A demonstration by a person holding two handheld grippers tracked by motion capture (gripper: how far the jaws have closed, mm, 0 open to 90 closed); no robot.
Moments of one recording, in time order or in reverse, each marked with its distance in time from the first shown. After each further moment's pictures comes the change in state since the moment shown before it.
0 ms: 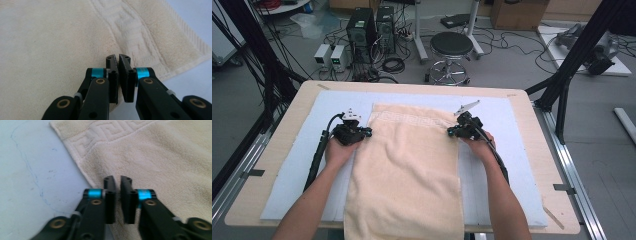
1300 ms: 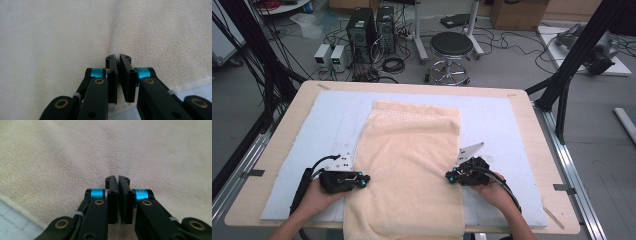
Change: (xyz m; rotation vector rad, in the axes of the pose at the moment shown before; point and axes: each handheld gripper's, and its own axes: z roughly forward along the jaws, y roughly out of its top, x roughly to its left) left arm -0.085 -0.072 -0.094 0.053 -0.397 0.241; right arm 0.120 -0.069 -0.059 0.025 0.244 -0.188
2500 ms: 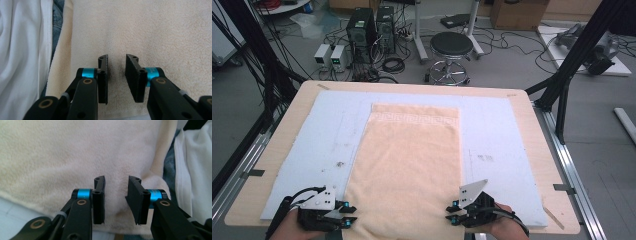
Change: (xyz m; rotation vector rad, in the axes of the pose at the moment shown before) left arm -0.063 -0.040 -0.041 0.049 -0.105 0.099; right arm 0.083 -0.028 -0.012 0.012 0.129 -0.157
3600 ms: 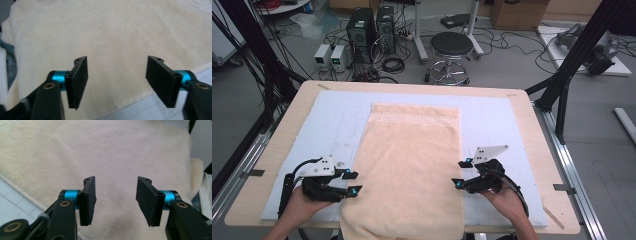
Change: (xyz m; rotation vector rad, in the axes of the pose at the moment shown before) left arm 0.052 0.038 -0.006 -0.178 0.124 -0.121; right arm -0.066 0.010 -0.039 -0.195 -0.220 0.220
